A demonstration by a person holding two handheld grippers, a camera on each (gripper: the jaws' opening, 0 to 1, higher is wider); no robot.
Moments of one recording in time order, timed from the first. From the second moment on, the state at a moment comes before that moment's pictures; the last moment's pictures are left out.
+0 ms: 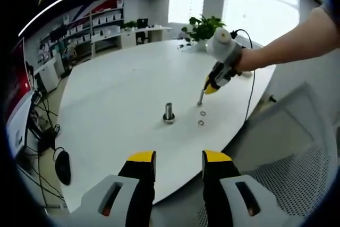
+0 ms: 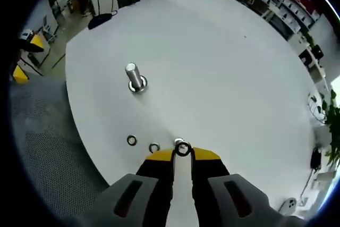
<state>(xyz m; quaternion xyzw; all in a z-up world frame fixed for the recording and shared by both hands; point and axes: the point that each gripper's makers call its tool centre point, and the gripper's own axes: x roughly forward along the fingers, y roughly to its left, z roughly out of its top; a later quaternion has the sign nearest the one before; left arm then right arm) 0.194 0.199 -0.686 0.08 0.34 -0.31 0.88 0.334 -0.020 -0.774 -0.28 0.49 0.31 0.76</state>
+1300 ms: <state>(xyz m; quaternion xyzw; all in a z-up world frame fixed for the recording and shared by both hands) 0.193 0.203 -0.693 0.08 0.36 -0.30 0.88 0.331 -0.018 -0.832 -0.28 0.53 0.31 0.74</state>
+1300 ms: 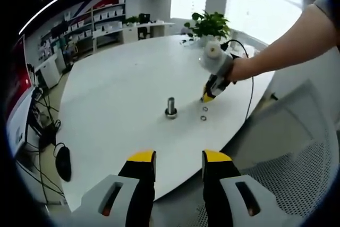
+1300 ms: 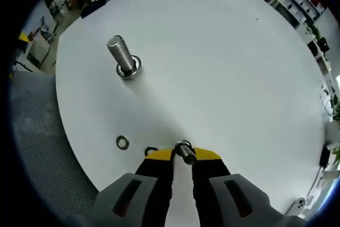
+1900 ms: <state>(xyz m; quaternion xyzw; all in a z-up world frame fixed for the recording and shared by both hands) 0.193 0.202 -0.692 0.08 0.36 -0.30 0.88 0.322 -0.027 -0.825 -0.28 0.52 0.30 0.75</state>
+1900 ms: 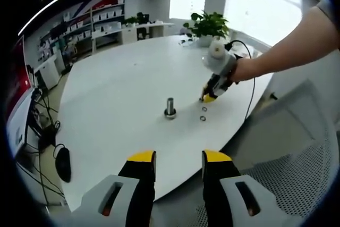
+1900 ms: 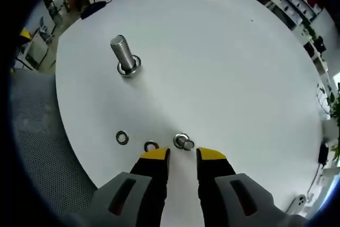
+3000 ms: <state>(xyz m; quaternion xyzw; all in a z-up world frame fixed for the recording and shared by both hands) 0.193 0.202 -0.693 0.08 0.36 -0.30 0.88 0.299 0.011 -0.840 -0.22 0.52 0.31 0.76</state>
